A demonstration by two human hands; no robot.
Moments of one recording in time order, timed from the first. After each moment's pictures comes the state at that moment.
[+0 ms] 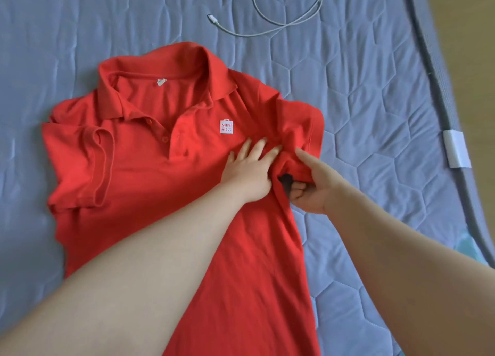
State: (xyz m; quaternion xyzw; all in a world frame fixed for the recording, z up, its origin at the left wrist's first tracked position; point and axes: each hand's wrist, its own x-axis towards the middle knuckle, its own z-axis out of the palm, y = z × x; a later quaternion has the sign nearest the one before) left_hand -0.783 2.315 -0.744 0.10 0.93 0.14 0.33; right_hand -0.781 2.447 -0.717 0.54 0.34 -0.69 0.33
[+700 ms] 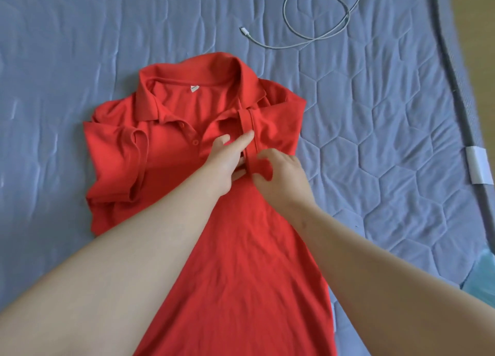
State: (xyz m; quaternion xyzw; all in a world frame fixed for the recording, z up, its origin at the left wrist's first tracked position) left_hand -0.799 2.251 -0.708 -0.41 0.59 0.65 0.25; right_hand -0.763 2.368 -0.700 -0.02 0.91 -0.37 0.20
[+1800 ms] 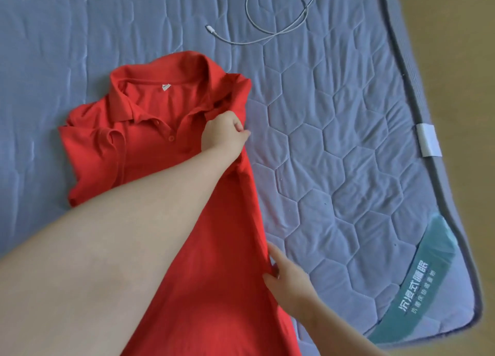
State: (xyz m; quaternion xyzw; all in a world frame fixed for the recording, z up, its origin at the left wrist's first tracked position) left_hand -0.812 2.295 -0.693 -0.16 0.92 0.30 0.17; right_hand -0.604 2.427 -0.692 0.12 0.79 -0.40 0.45
